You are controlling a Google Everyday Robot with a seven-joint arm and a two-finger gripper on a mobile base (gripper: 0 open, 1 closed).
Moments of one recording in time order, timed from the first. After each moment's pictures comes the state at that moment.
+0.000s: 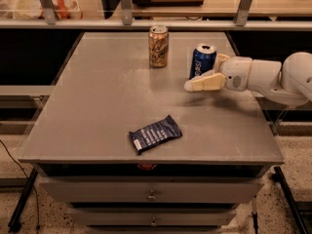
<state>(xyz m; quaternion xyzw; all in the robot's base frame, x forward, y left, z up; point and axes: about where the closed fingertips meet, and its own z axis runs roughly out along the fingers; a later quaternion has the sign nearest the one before) 0.651 -0.141 0.869 -0.37 0.67 0.34 0.55</state>
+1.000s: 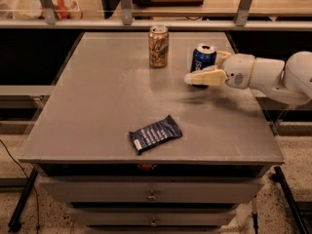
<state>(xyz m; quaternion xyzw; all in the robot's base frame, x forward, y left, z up) 0.654 -0.143 0.881 -0.36 0.66 0.34 0.57</state>
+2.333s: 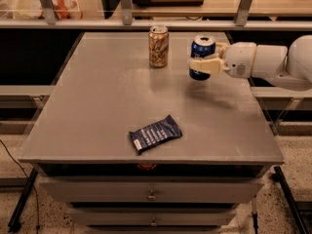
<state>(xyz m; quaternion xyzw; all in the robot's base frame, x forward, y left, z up) 0.658 -0.142 0.905 -0.41 0.64 0.31 0.57</state>
